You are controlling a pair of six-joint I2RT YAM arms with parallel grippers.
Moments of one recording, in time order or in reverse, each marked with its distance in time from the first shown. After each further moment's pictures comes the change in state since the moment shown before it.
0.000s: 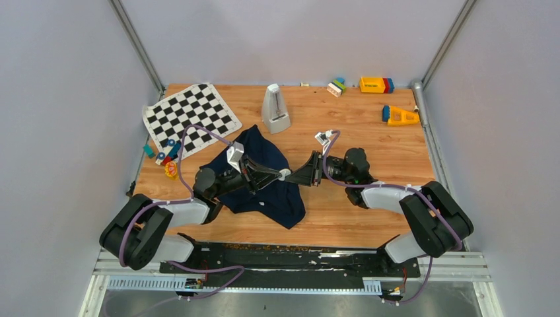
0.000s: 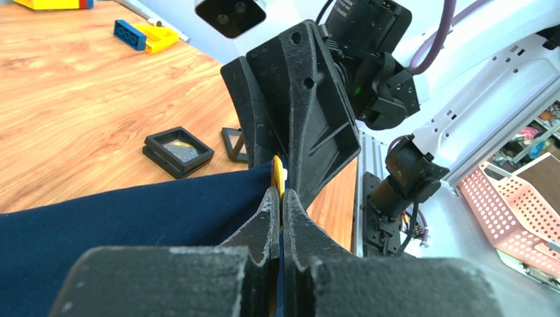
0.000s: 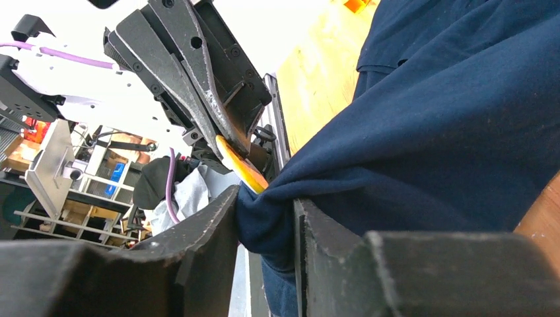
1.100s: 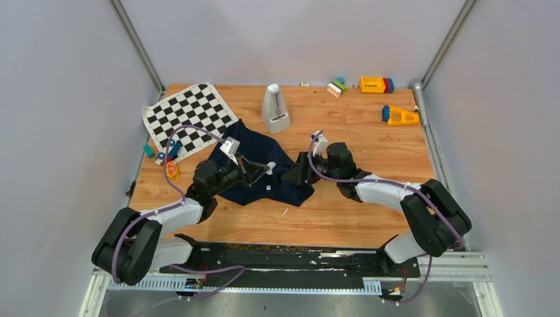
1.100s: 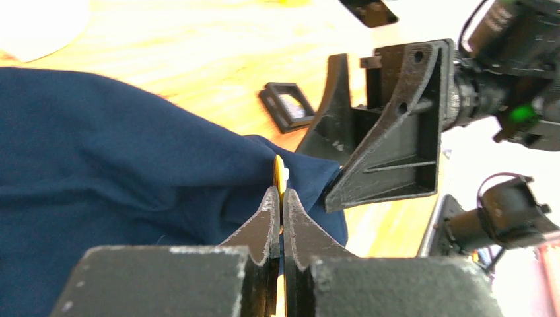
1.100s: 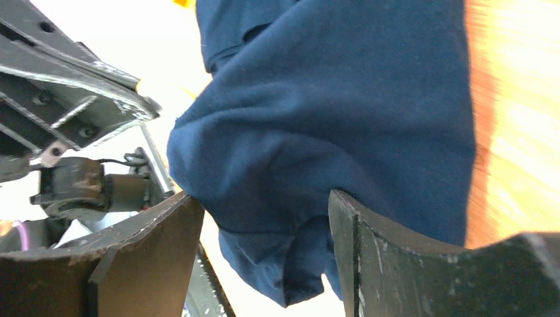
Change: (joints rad) left arm 0.087 -0.140 0.029 -0.520 -0.249 0.100; right arm 0.081 0.016 0.147 -0.584 0.403 -0.312
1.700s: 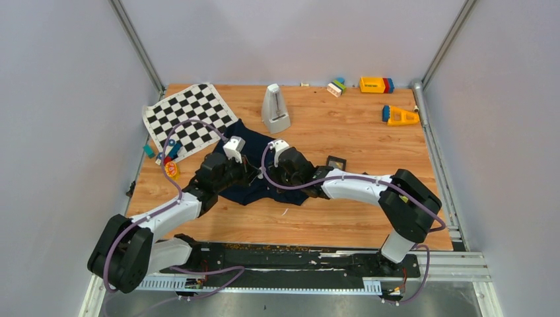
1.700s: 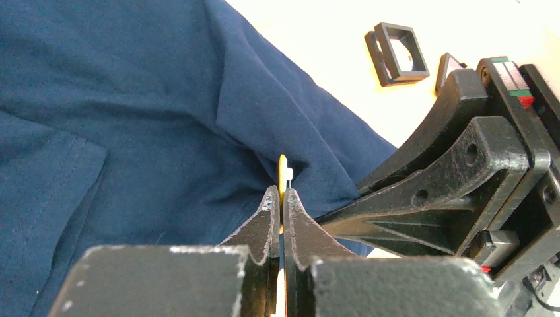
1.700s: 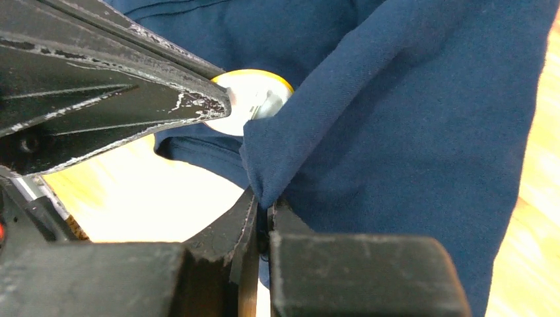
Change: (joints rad) left arm -0.018 -0.016 0.145 -0.485 -0.177 0.157; right arm 0.309 0.186 0.322 -0.362 0.440 -0.246
